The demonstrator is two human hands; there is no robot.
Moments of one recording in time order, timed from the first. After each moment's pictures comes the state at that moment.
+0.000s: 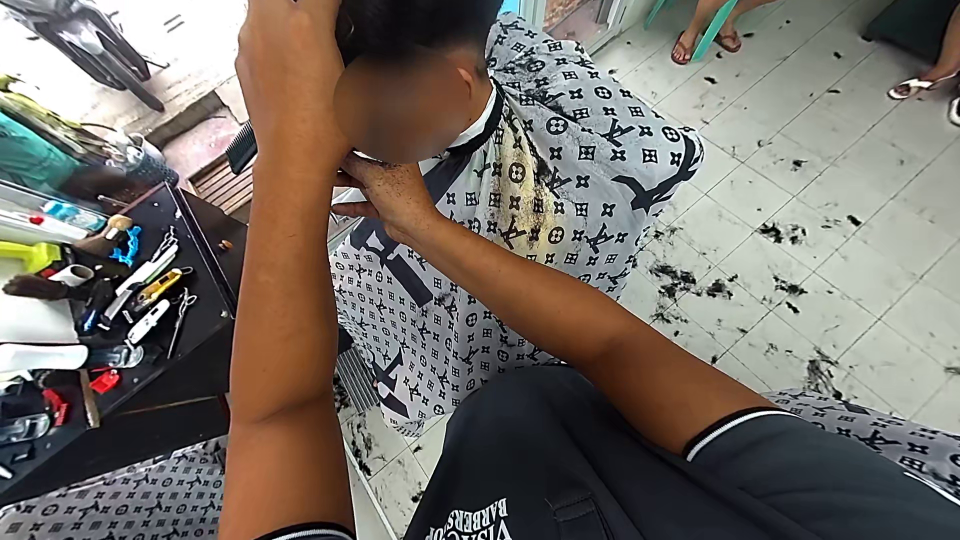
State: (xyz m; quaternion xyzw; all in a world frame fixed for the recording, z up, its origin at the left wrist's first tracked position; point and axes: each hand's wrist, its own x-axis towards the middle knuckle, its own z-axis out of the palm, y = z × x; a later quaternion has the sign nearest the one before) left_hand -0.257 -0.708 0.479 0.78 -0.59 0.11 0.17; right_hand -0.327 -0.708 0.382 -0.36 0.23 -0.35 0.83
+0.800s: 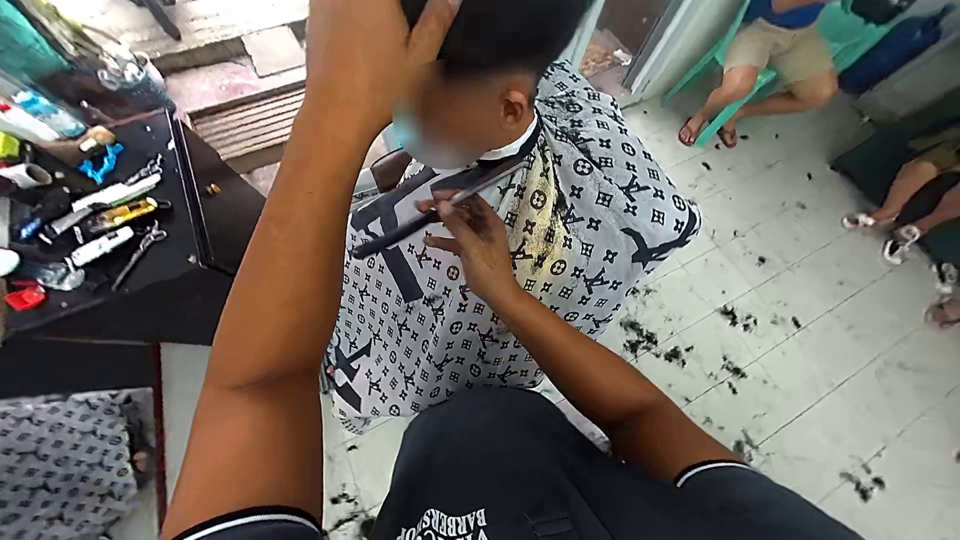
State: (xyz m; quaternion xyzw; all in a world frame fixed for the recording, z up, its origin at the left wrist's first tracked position) left_hand -0.246 -0.707 0.480 0.74 -0.60 0.06 0.30; right_hand -0.415 -0.694 0.325 -0.55 0.17 -0.40 0.72
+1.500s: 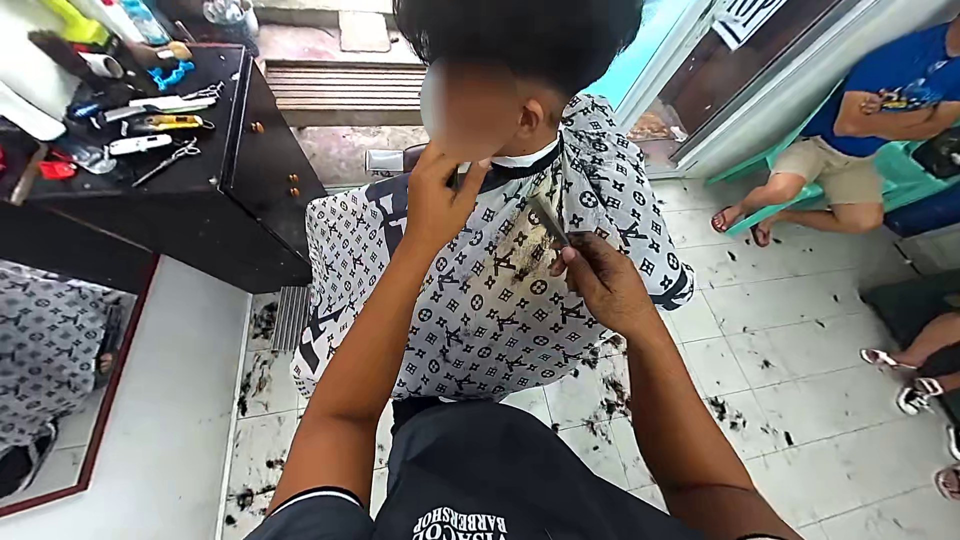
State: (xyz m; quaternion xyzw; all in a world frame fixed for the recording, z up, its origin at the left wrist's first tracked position) left_hand -0.347 -0.686 0.329 0.63 -0.49 0.09 0.59; right_hand -0.592 -0.810 0.346 -0.90 0.14 -0.18 0.38
